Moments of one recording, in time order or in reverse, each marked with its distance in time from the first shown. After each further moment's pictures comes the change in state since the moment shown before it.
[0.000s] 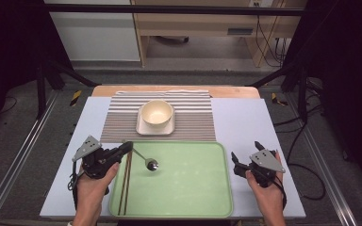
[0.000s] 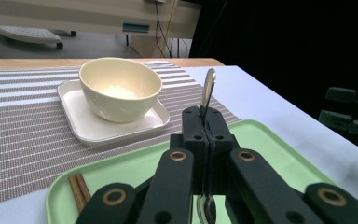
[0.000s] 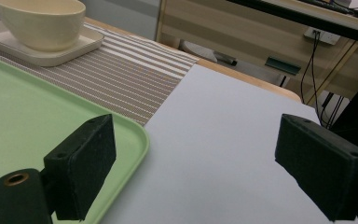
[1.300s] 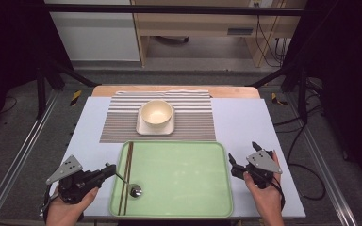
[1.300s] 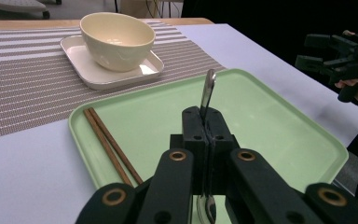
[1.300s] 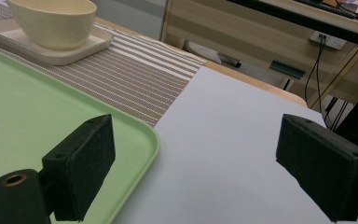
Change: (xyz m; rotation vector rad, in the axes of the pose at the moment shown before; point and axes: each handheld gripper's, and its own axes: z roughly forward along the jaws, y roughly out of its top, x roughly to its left) left arm -0.002 -0.016 -0.066 0.152 -0.031 0.042; right arm 0.008 0.003 -0.001 0.000 0.017 -0.023
